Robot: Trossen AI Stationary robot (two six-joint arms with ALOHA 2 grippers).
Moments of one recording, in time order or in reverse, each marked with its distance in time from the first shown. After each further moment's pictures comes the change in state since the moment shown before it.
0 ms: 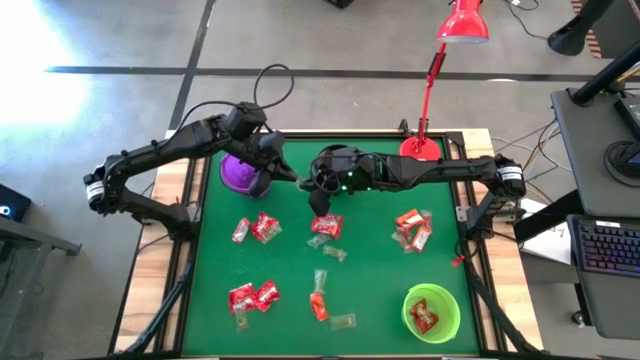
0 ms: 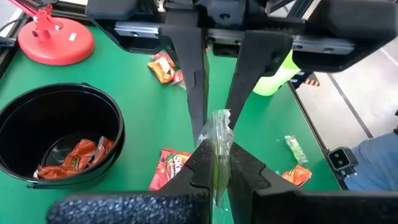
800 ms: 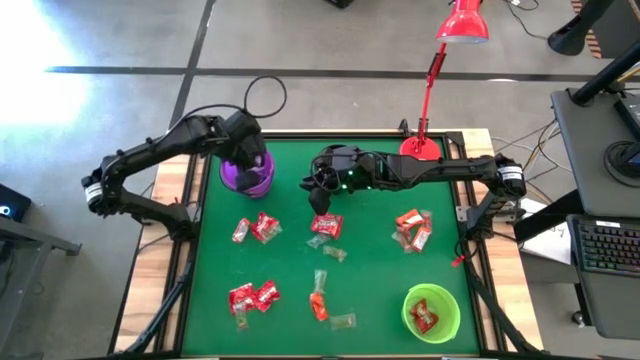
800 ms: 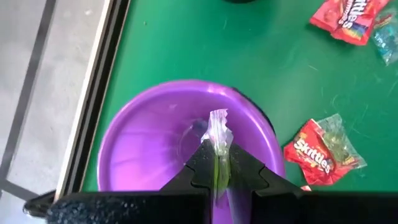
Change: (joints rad) left arm 0.064 -0.014 0.014 -0.485 -0.698 0.102; right arm -0.001 -0.001 0.000 0.001 0.006 -0.004
